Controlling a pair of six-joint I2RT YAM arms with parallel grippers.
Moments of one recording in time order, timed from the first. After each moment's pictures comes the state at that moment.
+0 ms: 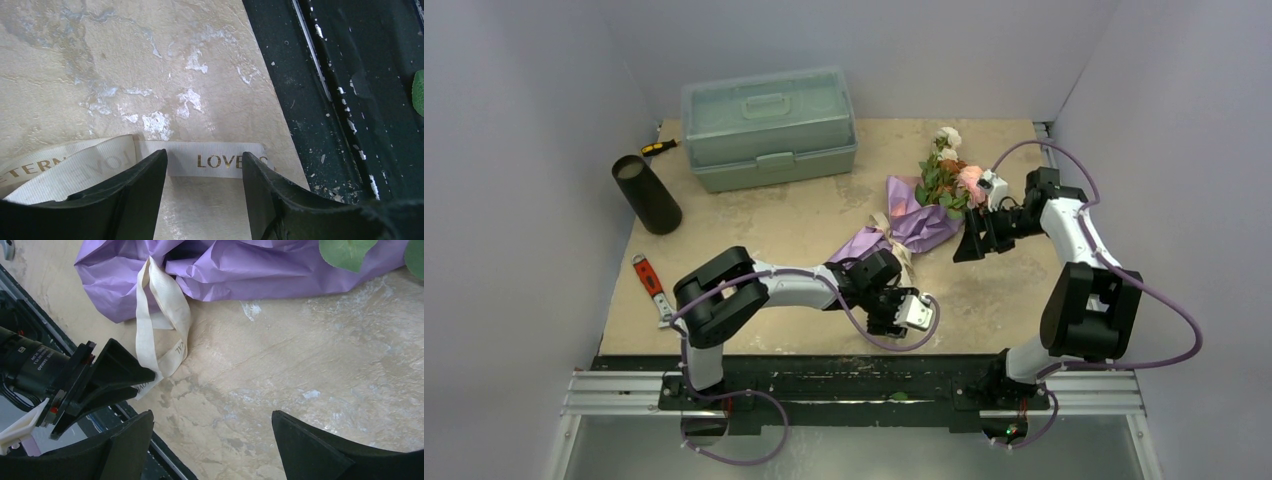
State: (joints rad) left arm -1.06 1.87 1.05 -0.07 0.52 0.69; right arm -0.18 1.53 1.15 -1.01 -0.73 -0.51
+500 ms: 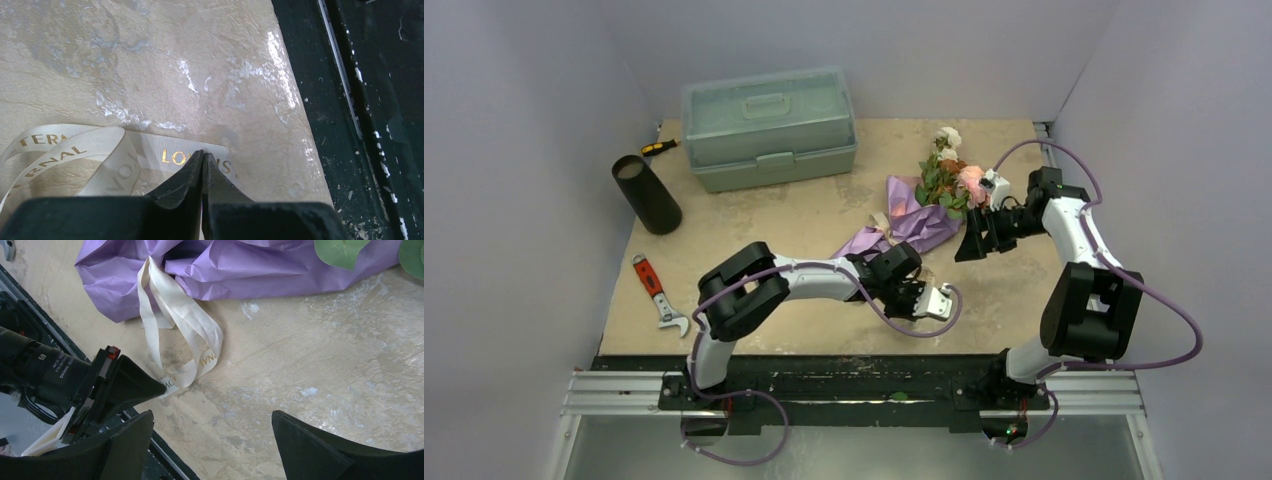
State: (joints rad) left arm -1.07 1.99 1.24 -0.15 0.50 0.65; right arm -0.19 1.53 1.16 -1.03 -0.73 -0.52
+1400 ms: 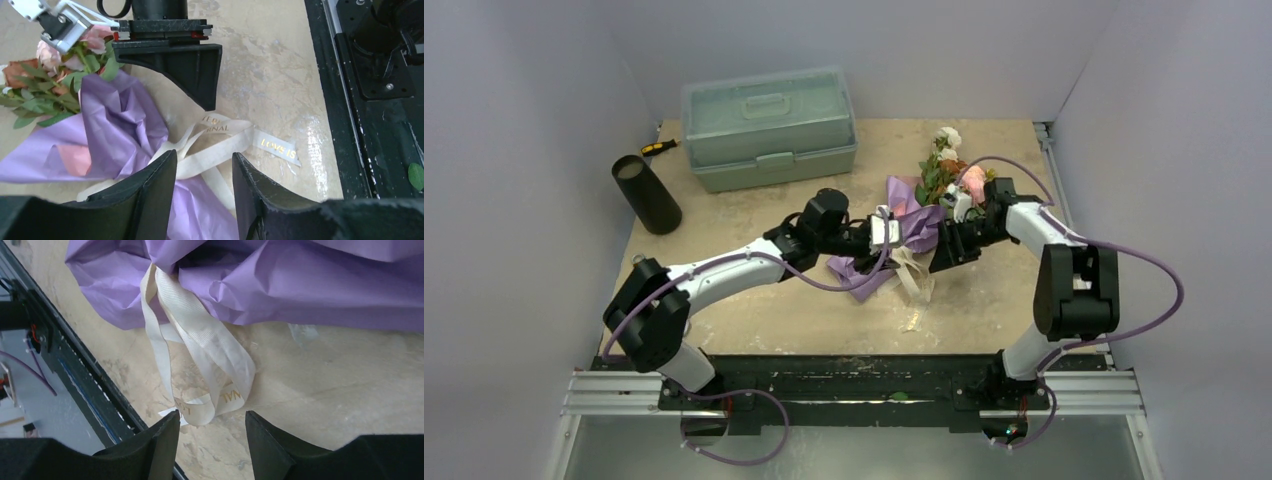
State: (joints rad) left arm -0.84 1.58 1.06 0.12 0.62 0.40; right arm -0.02 1.61 1.03 -0.80 -0.75 -0.34
